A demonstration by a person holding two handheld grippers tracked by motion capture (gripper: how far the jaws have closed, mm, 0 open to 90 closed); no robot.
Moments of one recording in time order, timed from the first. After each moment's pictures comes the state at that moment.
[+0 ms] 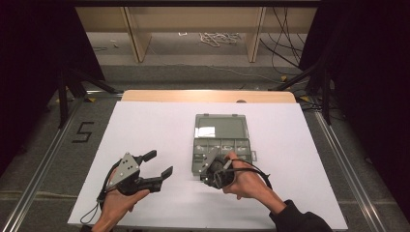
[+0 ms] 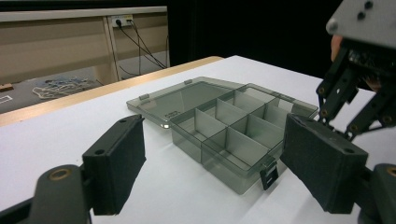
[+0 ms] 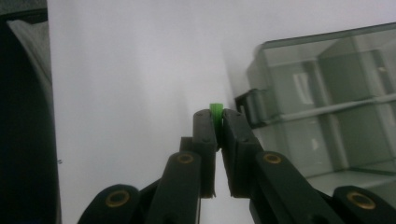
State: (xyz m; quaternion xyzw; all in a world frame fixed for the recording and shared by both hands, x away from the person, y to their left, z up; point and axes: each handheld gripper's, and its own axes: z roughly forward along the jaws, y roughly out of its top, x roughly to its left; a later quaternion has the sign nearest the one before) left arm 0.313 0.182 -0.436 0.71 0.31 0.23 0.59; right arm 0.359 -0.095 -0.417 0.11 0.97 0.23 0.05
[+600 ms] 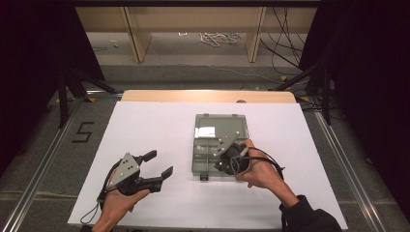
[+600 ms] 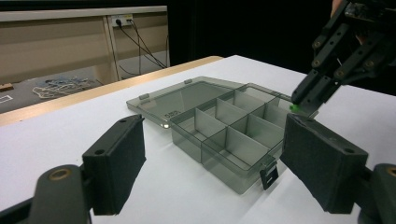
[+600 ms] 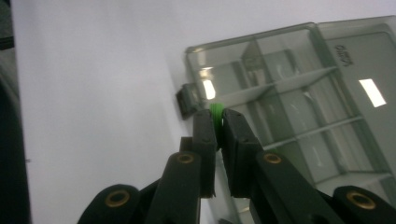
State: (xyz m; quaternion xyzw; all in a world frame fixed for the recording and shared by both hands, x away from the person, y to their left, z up) left arm 0.314 0.182 -0.436 0.71 0.30 0.24 0.59; right arm 0.378 -0.130 -0.392 0.15 0.95 0.26 0.10
